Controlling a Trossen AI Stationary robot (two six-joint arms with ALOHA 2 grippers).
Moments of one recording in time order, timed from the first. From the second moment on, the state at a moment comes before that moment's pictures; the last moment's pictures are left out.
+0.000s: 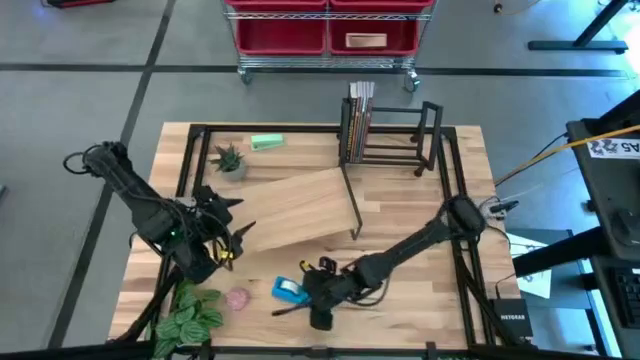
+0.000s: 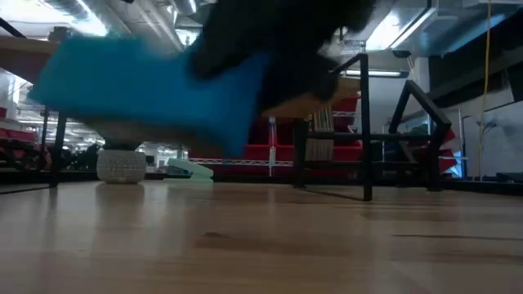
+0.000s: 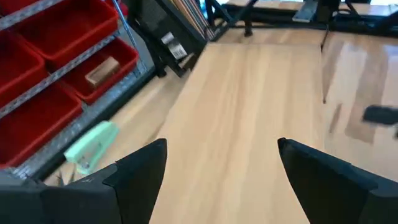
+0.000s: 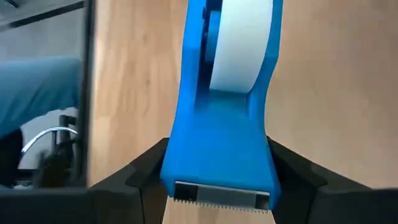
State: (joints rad) left arm -0.76 1.22 1.17 -1.19 -1.08 -1.06; right arm 0.48 2.15 1.57 -0.31 0.14 0.63
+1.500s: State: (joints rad) left arm 0.42 1.23 1.33 -0.45 -0.33 0.12; right arm 0.56 2.26 2.04 -1.29 0.70 0.62
